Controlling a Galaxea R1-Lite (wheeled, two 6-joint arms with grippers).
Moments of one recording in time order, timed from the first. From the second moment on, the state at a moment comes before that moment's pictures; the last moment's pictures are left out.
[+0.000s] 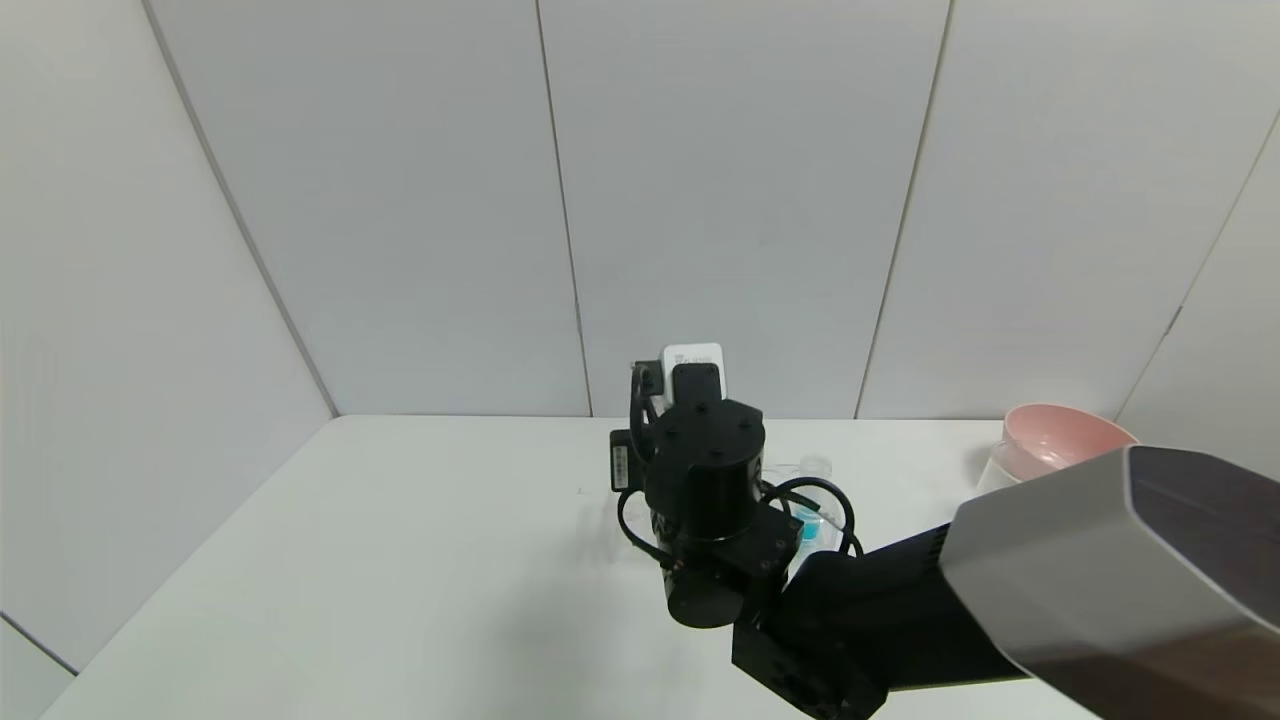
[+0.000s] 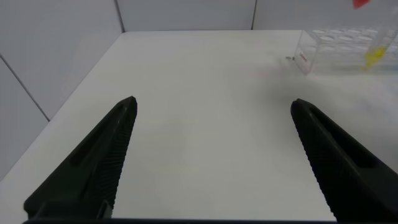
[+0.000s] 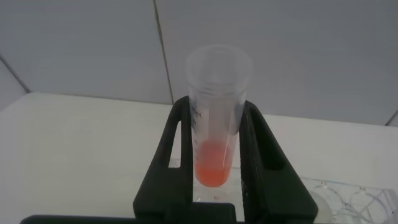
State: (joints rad) left arm 0.00 0.00 0.00 0.00 0.00 0.00; right arm 0.90 2.26 -1.33 -0.96 -0.74 0.07
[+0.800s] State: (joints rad) left arm 0.00 0.00 0.00 0.00 0.00 0.00; right arm 0.35 1.75 -0.81 -0.99 -0.53 0.03
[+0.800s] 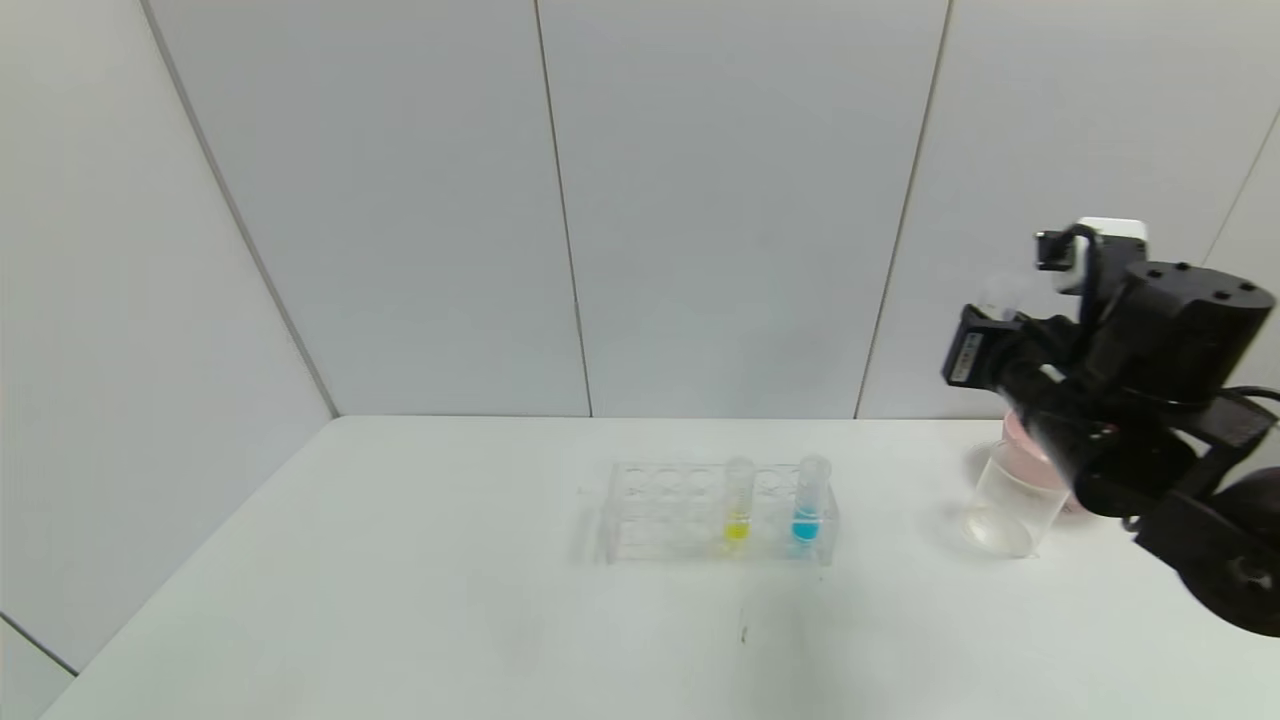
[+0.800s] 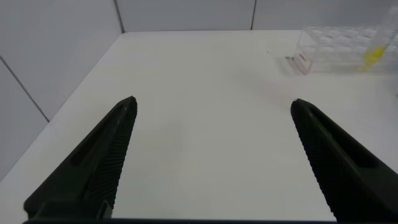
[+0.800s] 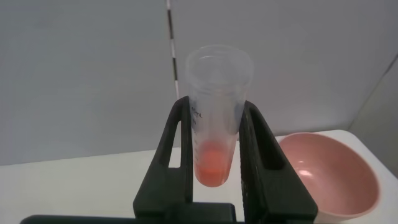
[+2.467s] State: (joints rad) left arm 0.00 0.00 0.00 0.00 0.00 0.00; right arm -0.36 1.81 -0.64 -1.19 0.51 -1.11
